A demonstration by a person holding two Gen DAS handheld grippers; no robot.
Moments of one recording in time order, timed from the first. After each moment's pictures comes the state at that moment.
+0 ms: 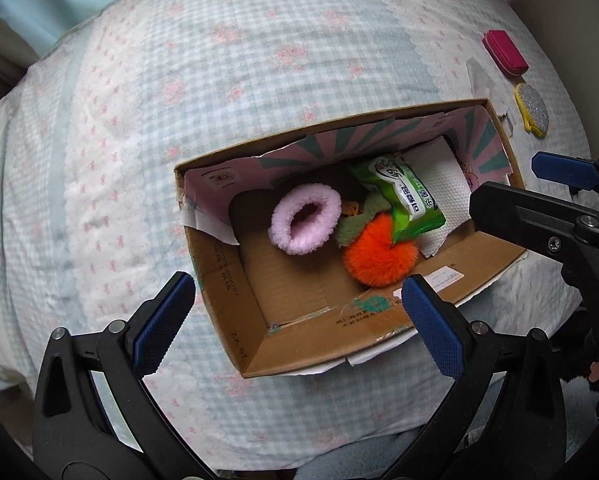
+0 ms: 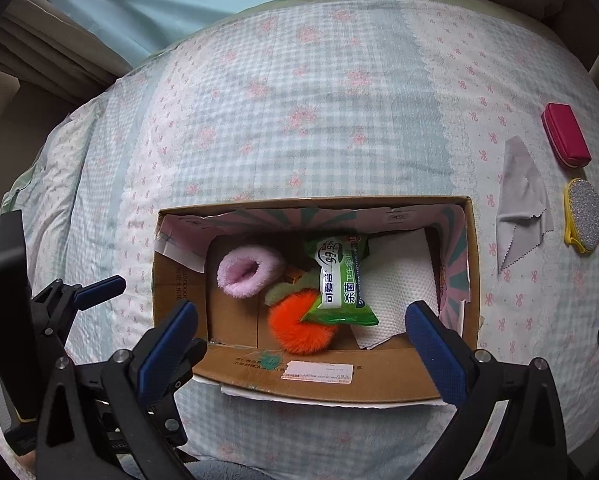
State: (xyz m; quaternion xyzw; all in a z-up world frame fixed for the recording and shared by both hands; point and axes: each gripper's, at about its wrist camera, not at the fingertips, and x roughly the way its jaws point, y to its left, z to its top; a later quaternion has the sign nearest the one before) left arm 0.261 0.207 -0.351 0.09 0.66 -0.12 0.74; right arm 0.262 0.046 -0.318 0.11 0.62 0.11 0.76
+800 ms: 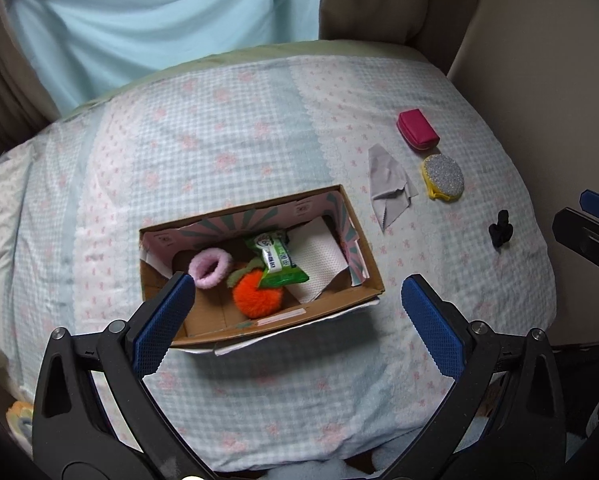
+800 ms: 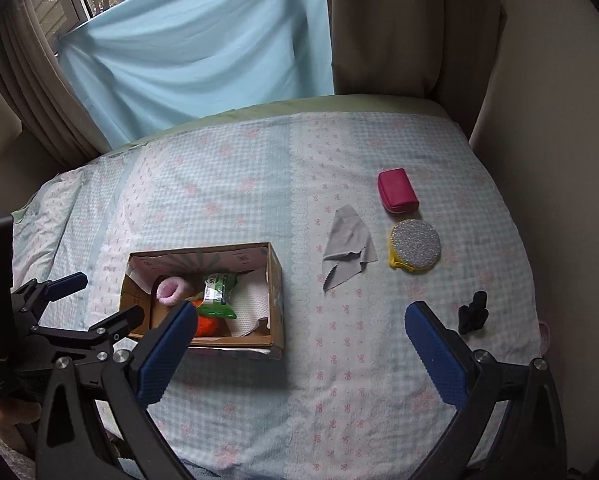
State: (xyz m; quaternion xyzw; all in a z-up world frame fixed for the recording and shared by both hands) left arm 0.170 0.096 -0.207 0.06 0.53 -0.12 0.84; right arm 0.124 -0.136 -0.173 0.08 0.49 0.01 0.87
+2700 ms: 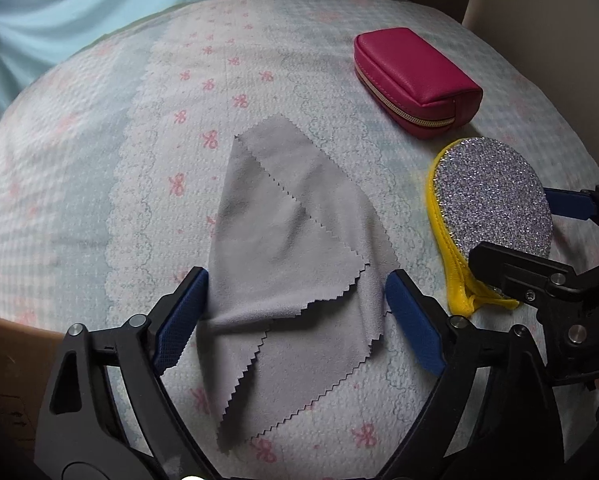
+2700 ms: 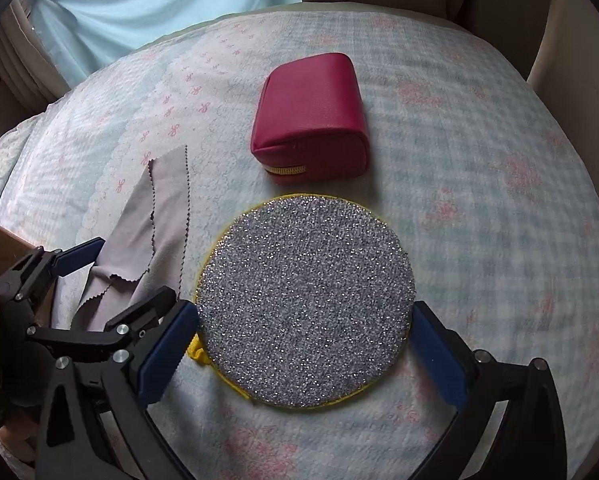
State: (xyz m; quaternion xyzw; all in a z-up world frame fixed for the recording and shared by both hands) left arm 0.325 -0.161 -0.503 0.05 0.51 -0.12 0.85; right arm 0.312 -0.309 -0.472 0.02 0.53 0.09 0.84
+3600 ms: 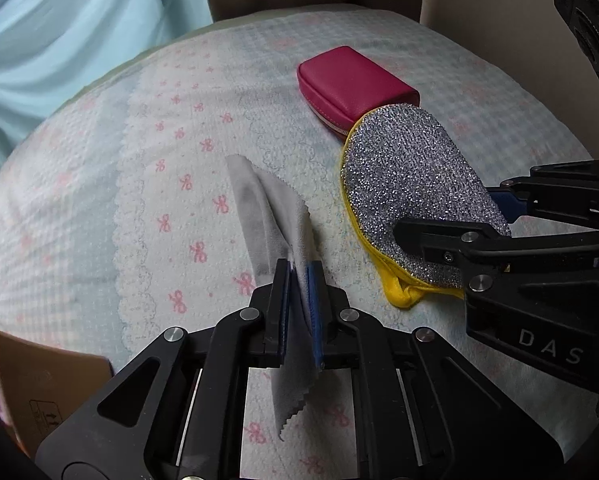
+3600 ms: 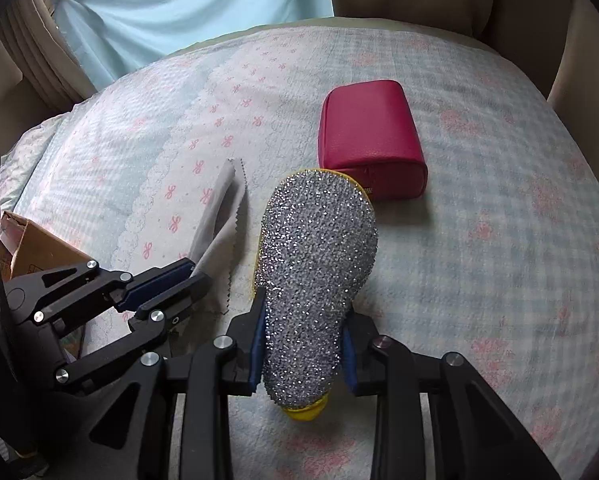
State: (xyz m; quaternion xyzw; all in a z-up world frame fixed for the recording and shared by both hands) left arm 0.305 -0.188 -0.475 0.12 0.47 -0.16 0.86; right arm 0.304 -0.288 -0.457 0.03 0.51 0.12 0.85
